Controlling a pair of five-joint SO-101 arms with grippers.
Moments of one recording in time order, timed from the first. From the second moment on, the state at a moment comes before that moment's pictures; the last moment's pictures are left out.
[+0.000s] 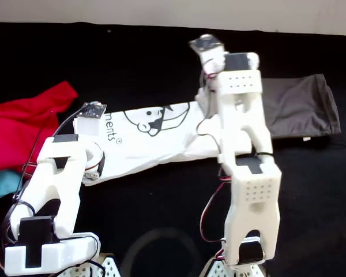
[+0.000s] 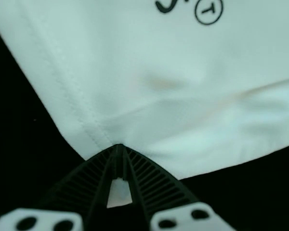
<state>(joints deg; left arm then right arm) -12.0 -7.4 48.7 48.6 -14.6 -15.4 36.7 -47.3 99.2 19.3</state>
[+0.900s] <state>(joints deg) -12.0 -7.4 48.7 48.6 -14.6 -36.0 38.5 -26.1 91.4 6.9</state>
